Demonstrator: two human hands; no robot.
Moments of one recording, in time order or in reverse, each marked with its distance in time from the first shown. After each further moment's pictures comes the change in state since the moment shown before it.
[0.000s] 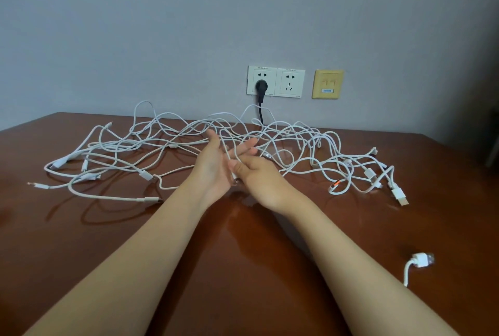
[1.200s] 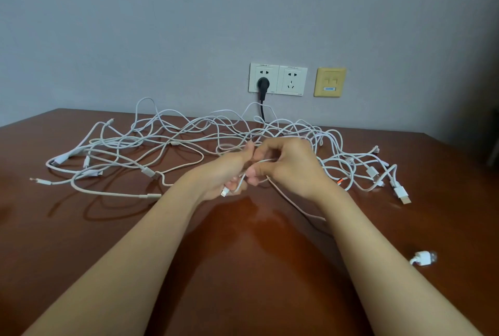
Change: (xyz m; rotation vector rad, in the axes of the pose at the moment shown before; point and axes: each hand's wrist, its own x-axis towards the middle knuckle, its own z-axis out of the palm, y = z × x) left_hand -0.006 0.002 -0.001 0.650 -0.184 -0.208; right_hand -0.009 0.000 -0.039 -0.145 0.145 -0.096
